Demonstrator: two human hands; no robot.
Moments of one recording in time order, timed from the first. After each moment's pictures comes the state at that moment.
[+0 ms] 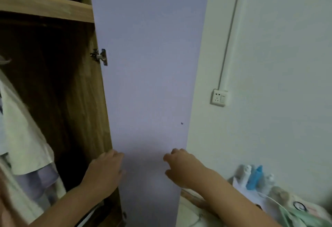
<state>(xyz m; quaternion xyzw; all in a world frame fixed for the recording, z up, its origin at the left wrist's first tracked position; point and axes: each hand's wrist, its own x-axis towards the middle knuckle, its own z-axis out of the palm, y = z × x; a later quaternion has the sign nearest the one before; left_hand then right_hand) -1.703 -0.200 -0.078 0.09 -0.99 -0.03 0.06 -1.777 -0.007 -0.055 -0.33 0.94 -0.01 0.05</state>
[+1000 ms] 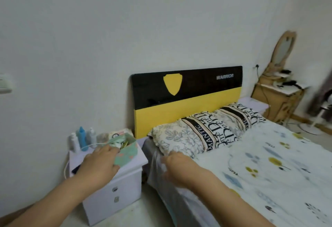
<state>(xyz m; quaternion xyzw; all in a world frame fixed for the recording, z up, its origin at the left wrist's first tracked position) -1.574 0.198 -0.081 -0.42 -0.91 -0.04 -0.01 -1.428 0.351 -0.069 0.19 0.98 -0.04 0.08</state>
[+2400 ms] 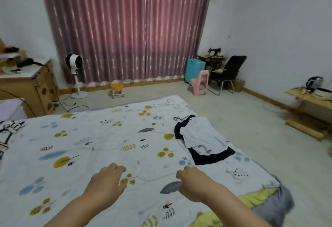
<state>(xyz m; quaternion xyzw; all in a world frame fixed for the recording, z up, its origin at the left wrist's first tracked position) -1.096 0.681 -0.128 -0.92 -0.38 0.04 -0.11 -0.902 0.543 -0.119 0.82 0.54 -0.19 0.08</state>
